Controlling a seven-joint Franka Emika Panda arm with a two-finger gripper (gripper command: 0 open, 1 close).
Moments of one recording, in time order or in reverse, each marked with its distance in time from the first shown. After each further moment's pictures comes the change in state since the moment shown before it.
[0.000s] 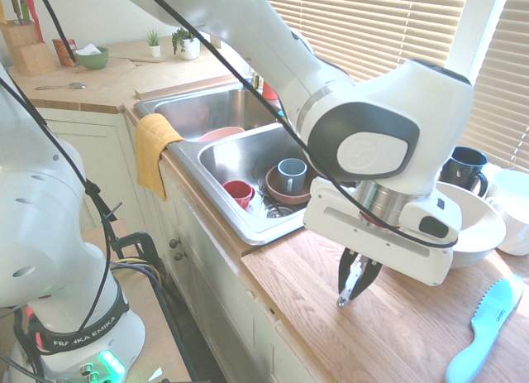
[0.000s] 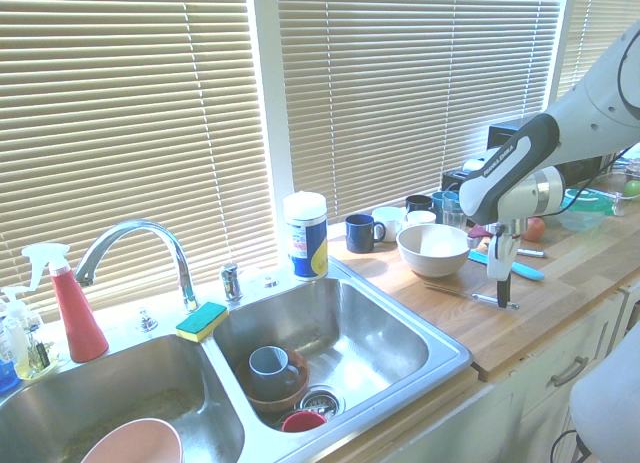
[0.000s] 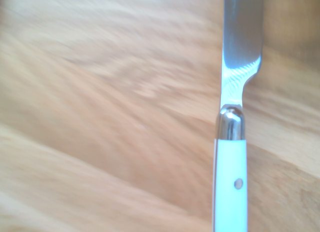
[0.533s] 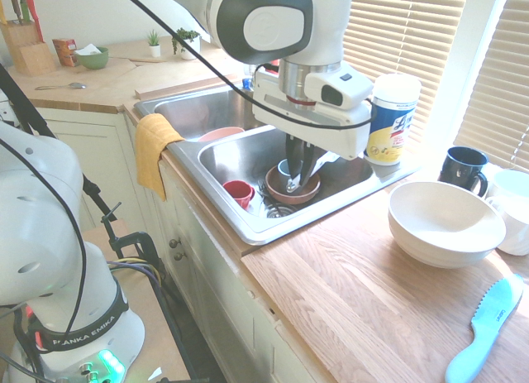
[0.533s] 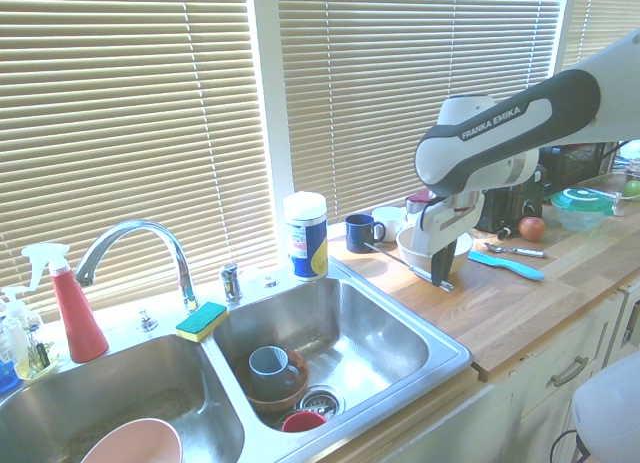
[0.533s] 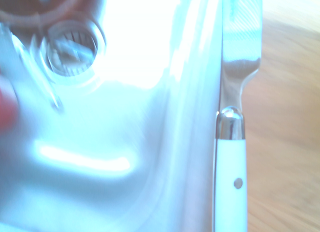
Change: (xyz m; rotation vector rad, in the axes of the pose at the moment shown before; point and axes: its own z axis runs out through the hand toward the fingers) arm -0.058 -0.172 -0.068 0.094 0.157 0.259
